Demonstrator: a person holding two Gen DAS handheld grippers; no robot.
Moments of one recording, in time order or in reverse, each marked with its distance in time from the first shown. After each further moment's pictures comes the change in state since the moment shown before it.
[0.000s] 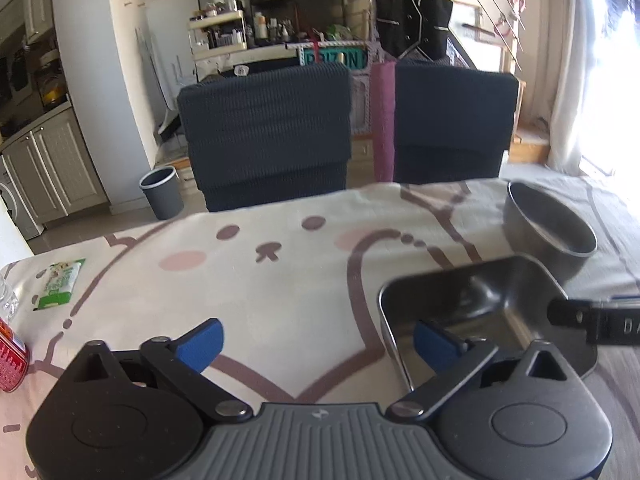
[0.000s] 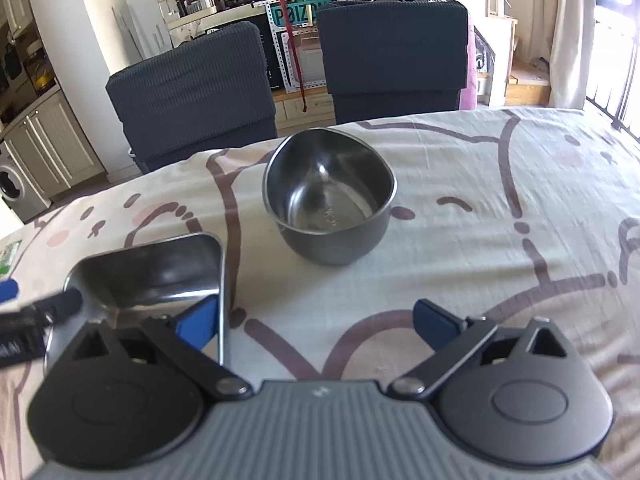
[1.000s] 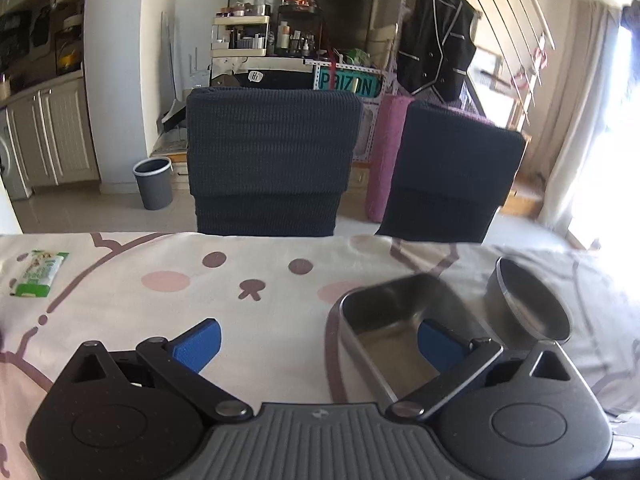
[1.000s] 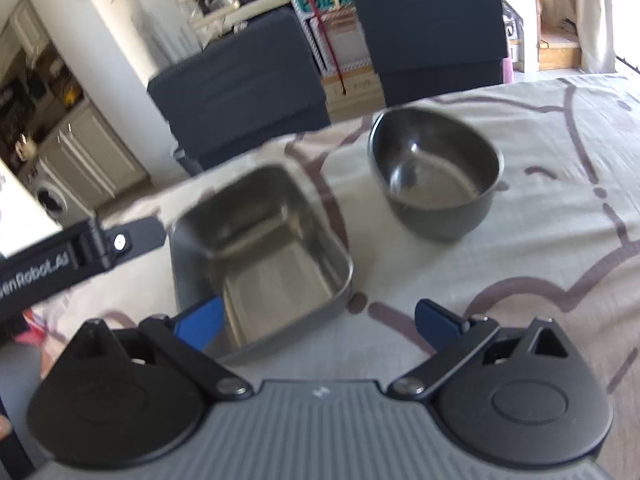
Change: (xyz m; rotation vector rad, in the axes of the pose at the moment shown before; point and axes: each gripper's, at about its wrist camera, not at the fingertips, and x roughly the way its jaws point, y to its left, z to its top) left arm -0.002 0.007 0.026 -0.160 -0.060 -0.056; right arm 0.022 0.047 0.003 0.056 0.071 0.136
